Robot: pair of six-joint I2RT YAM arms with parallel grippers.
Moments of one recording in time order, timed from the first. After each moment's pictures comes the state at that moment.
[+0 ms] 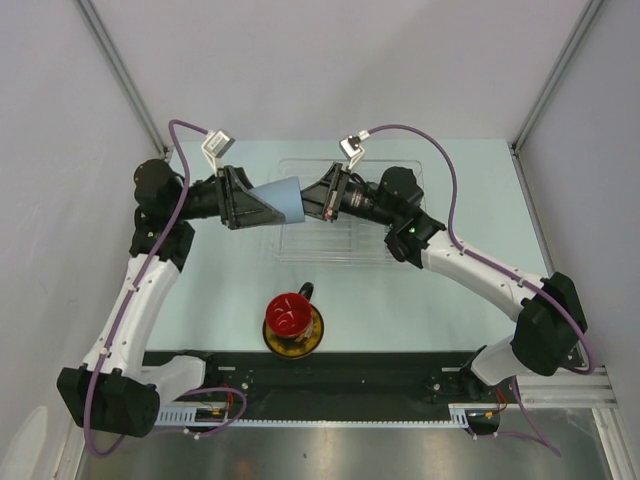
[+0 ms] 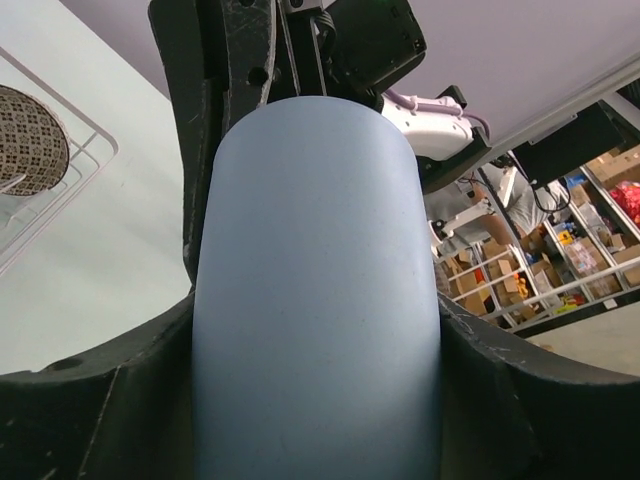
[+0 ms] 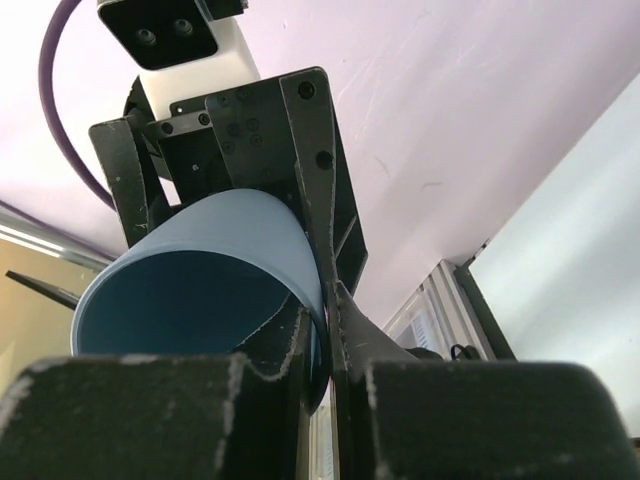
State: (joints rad) left arm -0.14 1.10 1.09 0.15 1.31 -1.00; right arm 0.76 1.48 1.21 0.48 -0.53 1.18
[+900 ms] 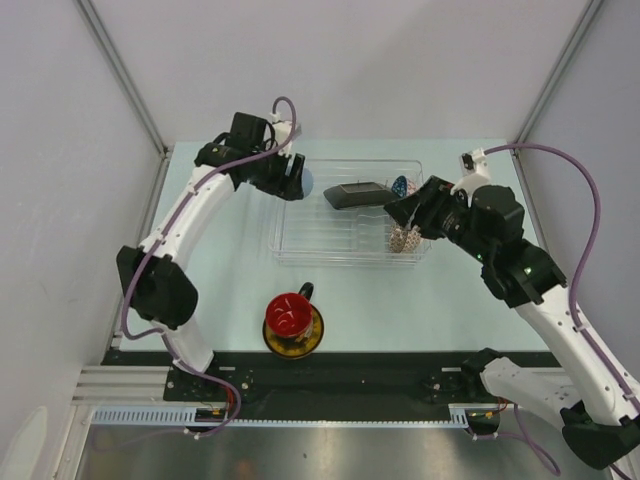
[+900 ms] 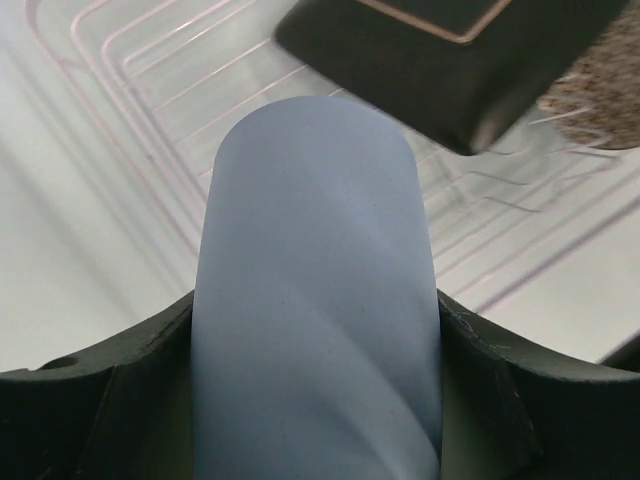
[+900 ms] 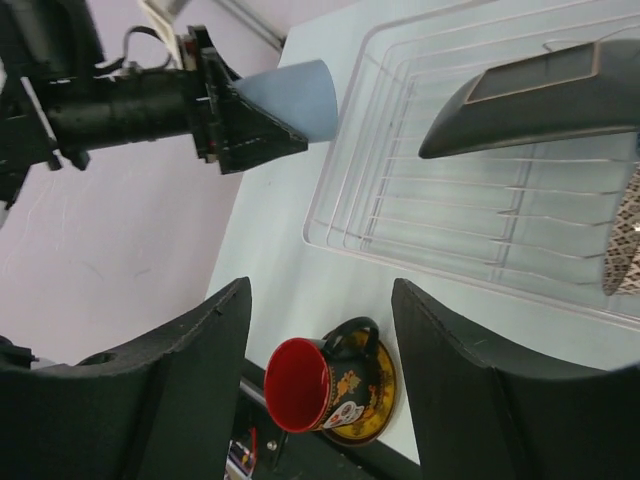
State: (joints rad) left arm -0.35 1.72 1.77 -0.86 0.31 0.07; right arm 0.54 0.94 1.18 -0.46 -0.08 0.73
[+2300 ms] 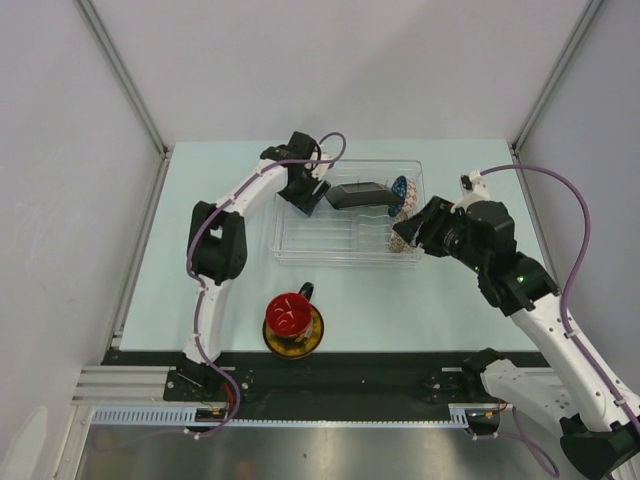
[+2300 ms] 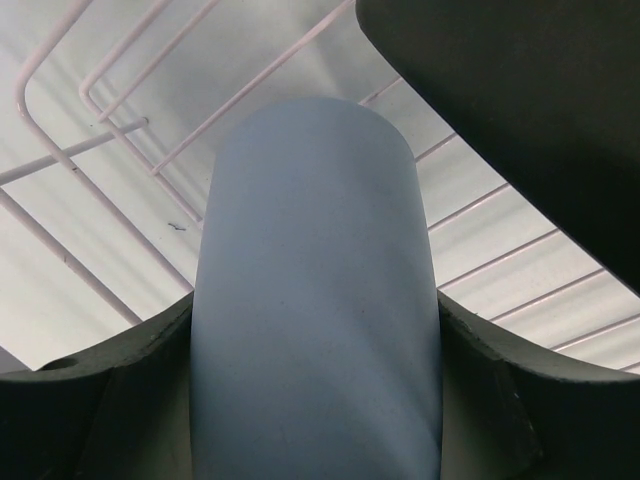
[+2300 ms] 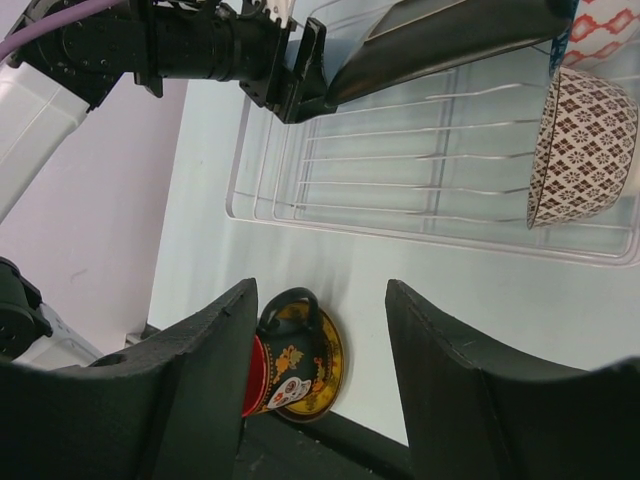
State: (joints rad) left arm -0.42 2.27 2.03 -0.89 0.01 0.26; right arm 0.48 0.87 1.01 -0.50 -0.06 0.73
